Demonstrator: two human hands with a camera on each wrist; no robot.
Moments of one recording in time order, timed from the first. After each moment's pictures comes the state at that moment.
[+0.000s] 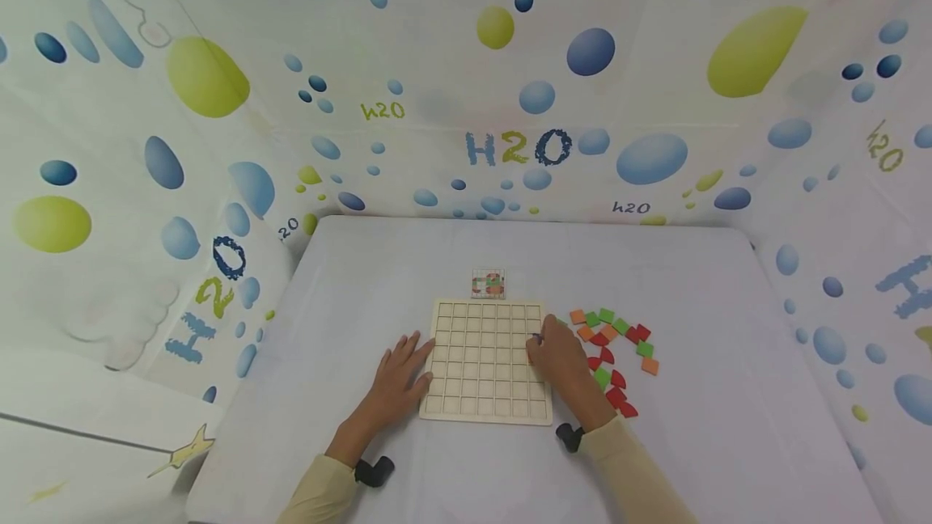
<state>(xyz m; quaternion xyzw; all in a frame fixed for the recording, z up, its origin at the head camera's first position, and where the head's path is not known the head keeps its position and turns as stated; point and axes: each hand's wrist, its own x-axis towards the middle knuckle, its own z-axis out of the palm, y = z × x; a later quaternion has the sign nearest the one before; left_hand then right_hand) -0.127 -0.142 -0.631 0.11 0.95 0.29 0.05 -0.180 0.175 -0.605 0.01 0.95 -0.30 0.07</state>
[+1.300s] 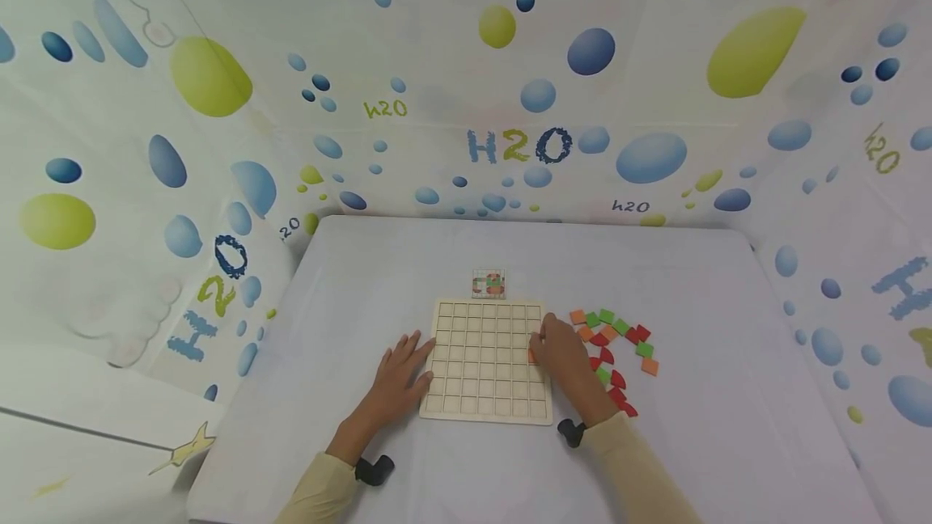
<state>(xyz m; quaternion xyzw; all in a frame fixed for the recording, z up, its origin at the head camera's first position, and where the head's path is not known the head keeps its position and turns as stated) -0.128 -0.143 -0.633 0.11 0.95 0.29 0.06 -0.185 0.181 -0.602 0.00 0.95 -0.31 0.08</state>
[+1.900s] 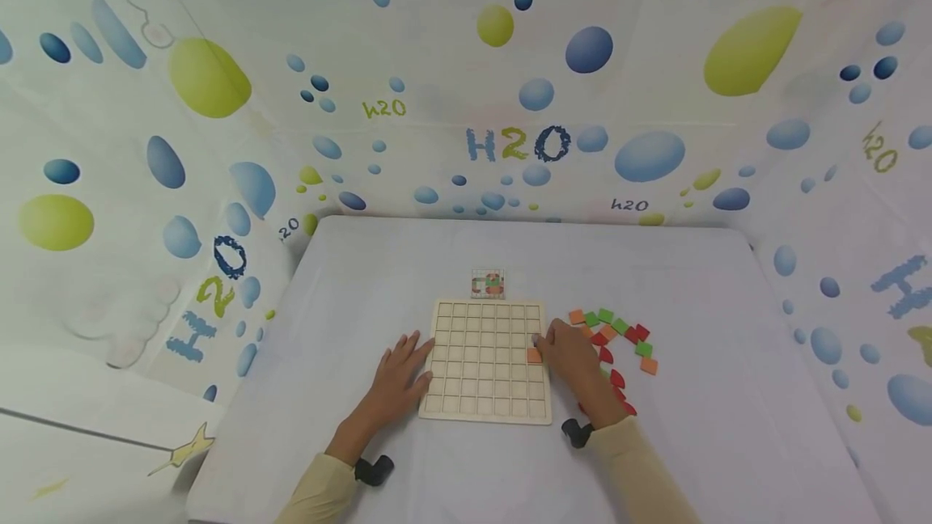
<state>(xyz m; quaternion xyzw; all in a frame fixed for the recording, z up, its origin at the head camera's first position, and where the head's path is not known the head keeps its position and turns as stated) -0.127 -0.143 -0.631 0.11 0.95 0.28 0.06 -0.177 0.195 -0.598 0.02 0.94 -0.31 0.12</state>
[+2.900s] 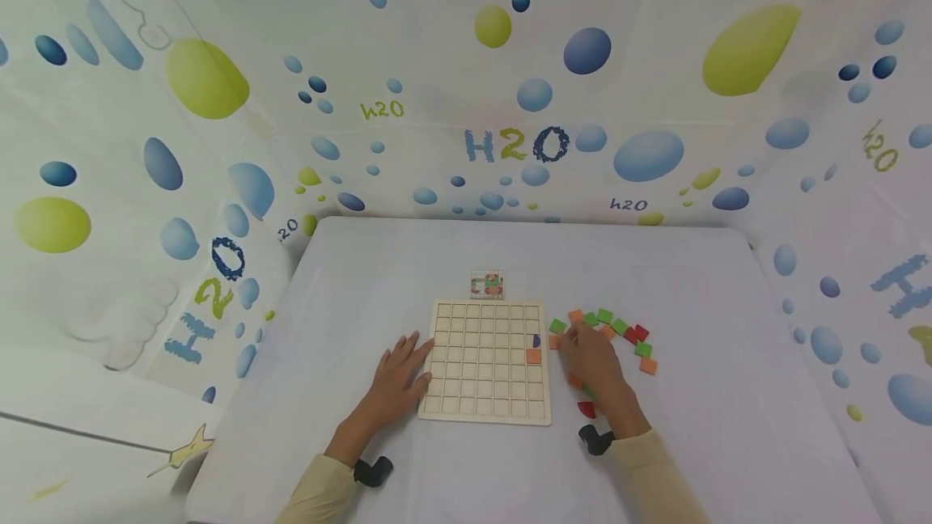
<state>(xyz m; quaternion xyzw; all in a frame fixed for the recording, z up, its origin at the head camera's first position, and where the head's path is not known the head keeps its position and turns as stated) -0.127 -0.141 -0.628 0.10 0.95 0.29 0.06 -0.174 0.227 -0.600 0.05 0.94 -0.32 0.11</state>
